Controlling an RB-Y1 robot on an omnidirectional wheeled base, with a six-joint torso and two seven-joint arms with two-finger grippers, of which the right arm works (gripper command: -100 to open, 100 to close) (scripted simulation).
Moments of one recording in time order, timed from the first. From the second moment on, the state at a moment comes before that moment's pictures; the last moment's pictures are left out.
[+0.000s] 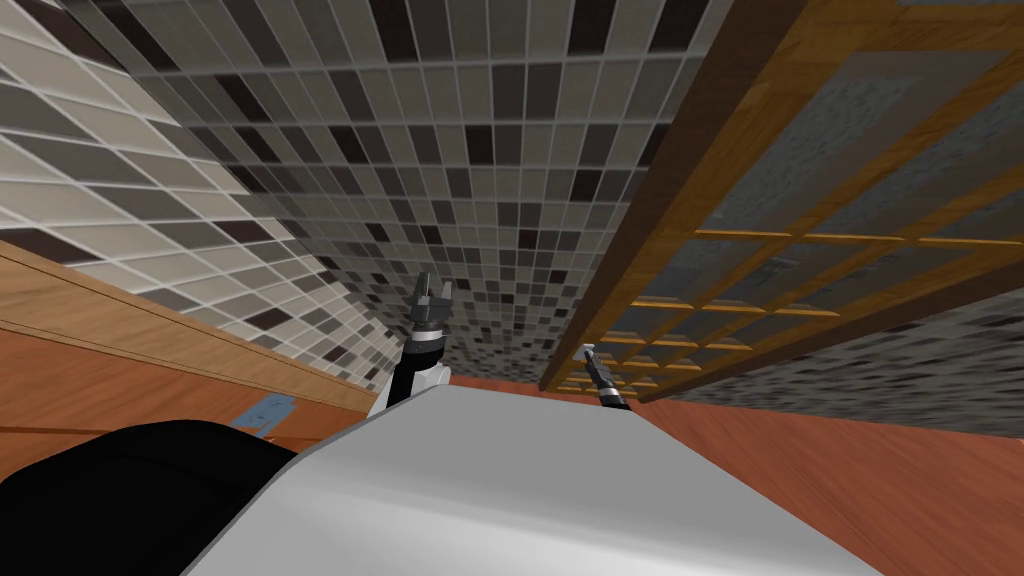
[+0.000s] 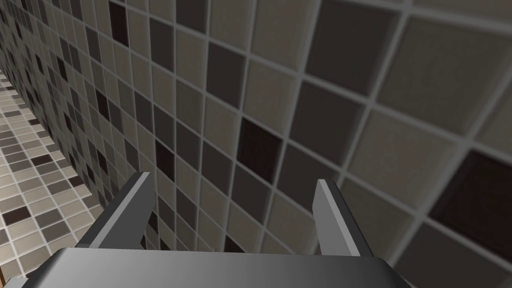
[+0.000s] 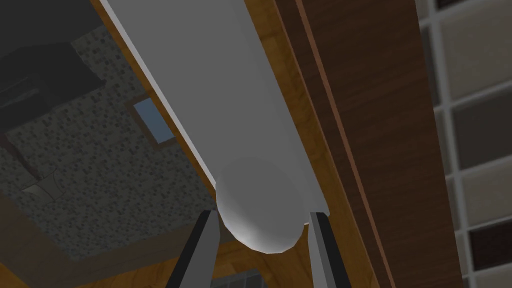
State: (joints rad) arm 0.03 -0.29 -0.18 -0.59 0.25 -1.06 0.76
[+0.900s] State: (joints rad) arm 0.02 -0.29 -0.15 -0.60 0.17 -1.04 0.54
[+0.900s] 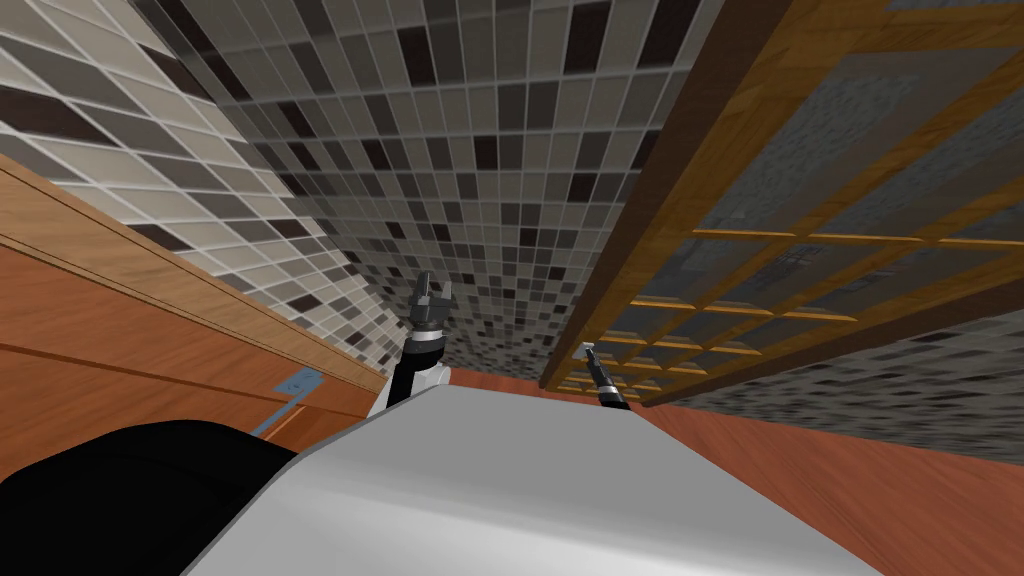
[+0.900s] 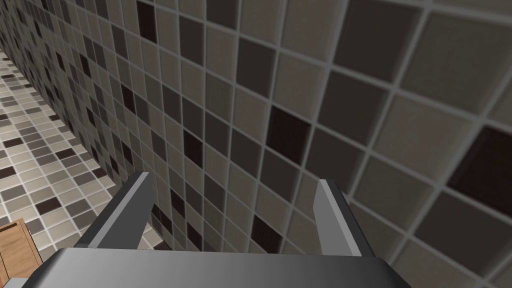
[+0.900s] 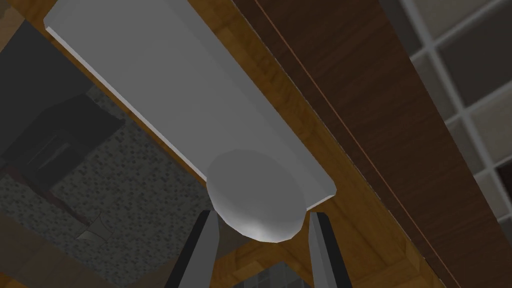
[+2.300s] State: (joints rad) arm 0.02 -0.29 -0.10 -0.62 0.04 -1.01 0.23
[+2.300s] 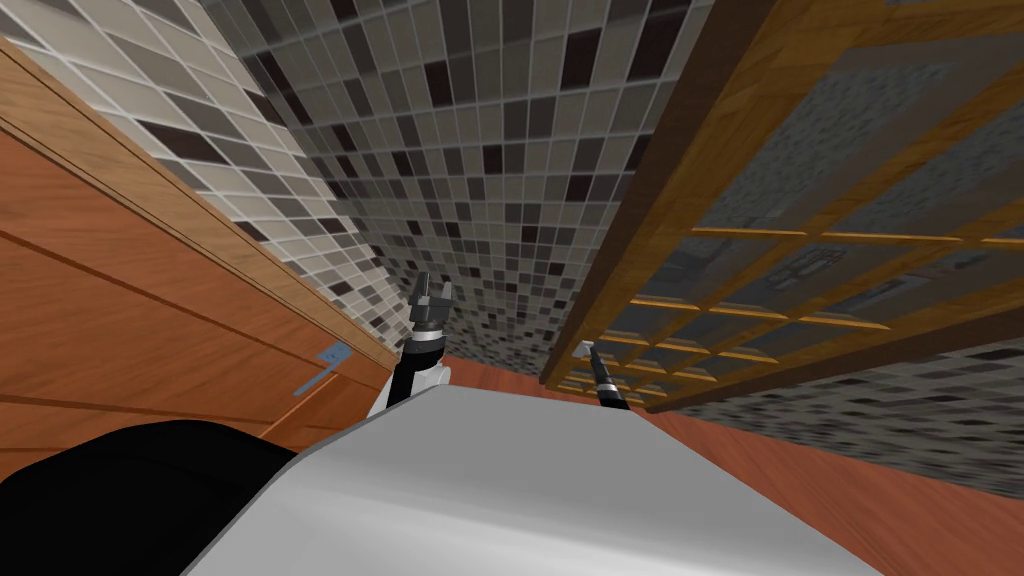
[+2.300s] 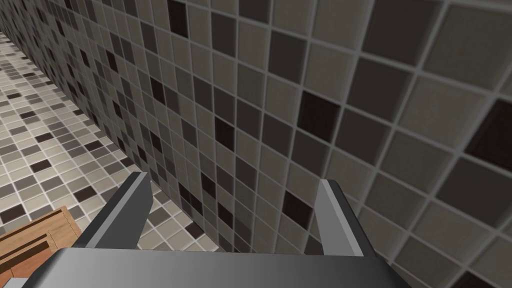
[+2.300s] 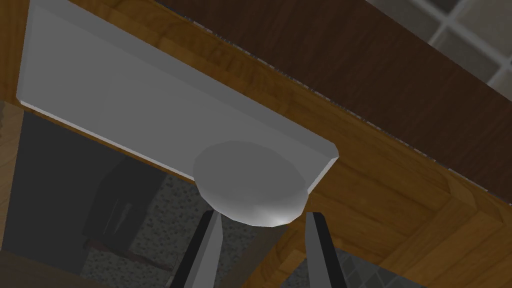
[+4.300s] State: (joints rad) arm 0.00 -0.29 -0.02 -0.62 -0.15 -0.97 -0.21
